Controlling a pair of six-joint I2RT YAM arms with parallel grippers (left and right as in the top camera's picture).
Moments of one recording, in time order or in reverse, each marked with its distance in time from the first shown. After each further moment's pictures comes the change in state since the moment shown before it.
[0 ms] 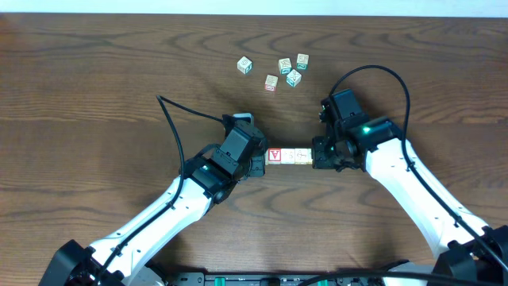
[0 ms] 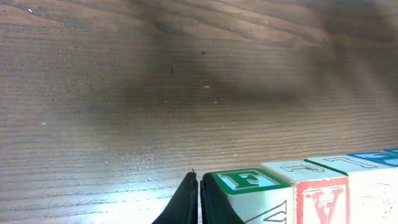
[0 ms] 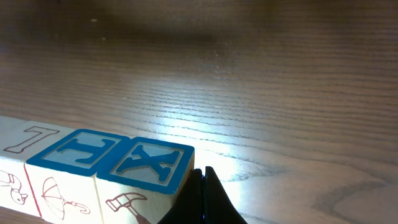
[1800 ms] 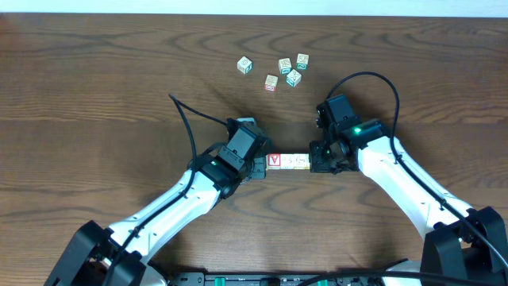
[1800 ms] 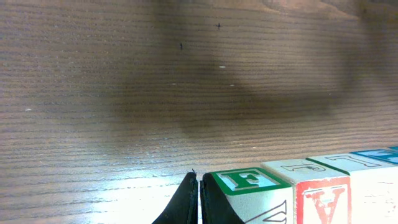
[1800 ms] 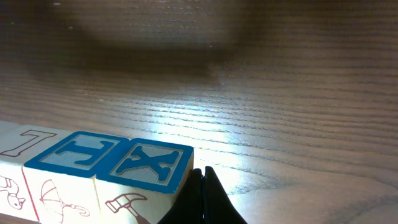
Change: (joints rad) left arm 0.000 0.088 0.000 0.005 0.014 0.000; right arm 0.000 0.068 -0.054 0.071 -0.004 0.007
